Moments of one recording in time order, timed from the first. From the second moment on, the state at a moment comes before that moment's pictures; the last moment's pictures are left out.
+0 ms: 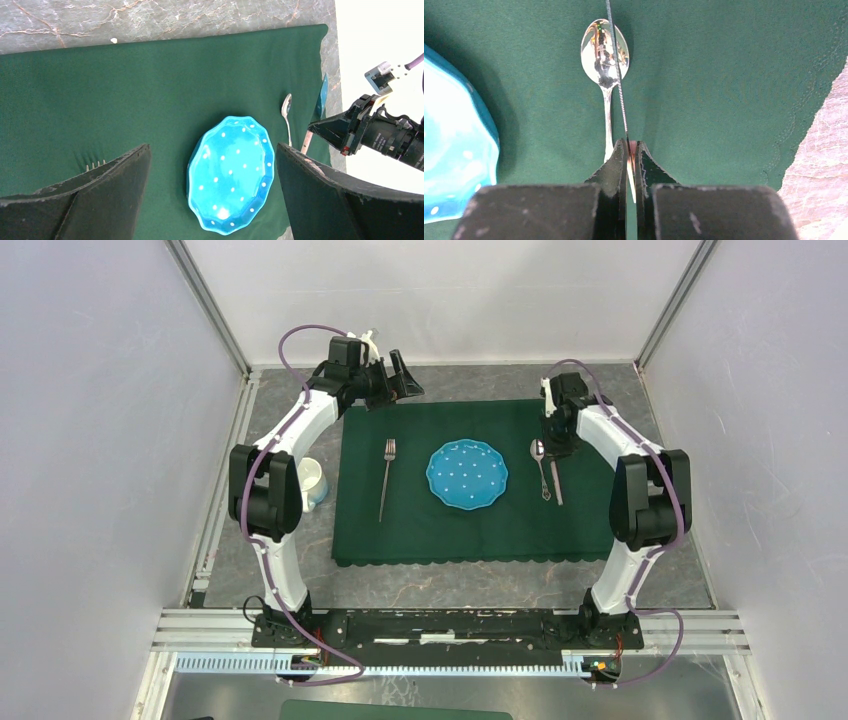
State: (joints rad) left arm -0.25 1.96 1.66 -0.31 0.45 -0.51; right arm 0.12 1.85 1.39 -0.69 0.08 0.01
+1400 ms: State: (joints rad) left arm -0.25 1.96 1.66 -0.31 0.44 -0.51; right arm 0.05 2.00 1.49 -0.69 0.08 -0.02
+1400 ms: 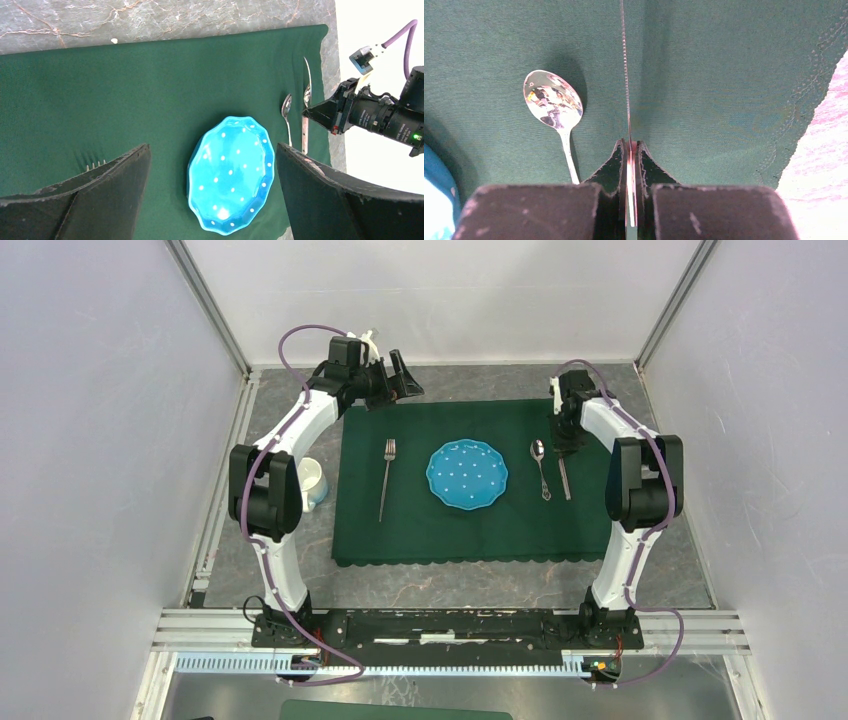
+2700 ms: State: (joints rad) left arm -0.25 1.96 1.66 -0.30 0.45 -0.51; right arm 0.04 2.00 1.46 -0.69 0.20 0.04
